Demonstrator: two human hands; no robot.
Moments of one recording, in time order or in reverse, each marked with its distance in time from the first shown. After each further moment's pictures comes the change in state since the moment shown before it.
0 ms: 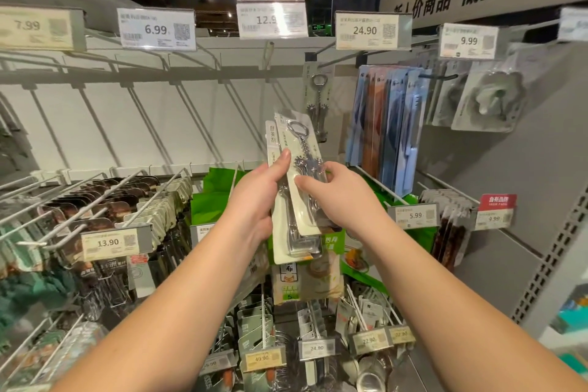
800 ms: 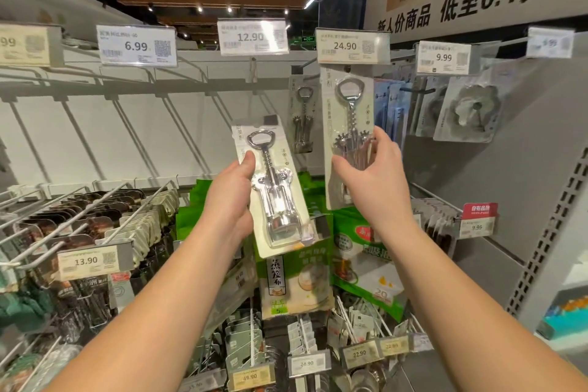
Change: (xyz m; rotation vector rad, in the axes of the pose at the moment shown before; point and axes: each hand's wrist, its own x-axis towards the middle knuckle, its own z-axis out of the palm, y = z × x) left_hand 0.010 0.015 0.001 -0.050 0.106 0.083; right_hand 0.012 0.025 -0.047 0.106 0.411 -0.183
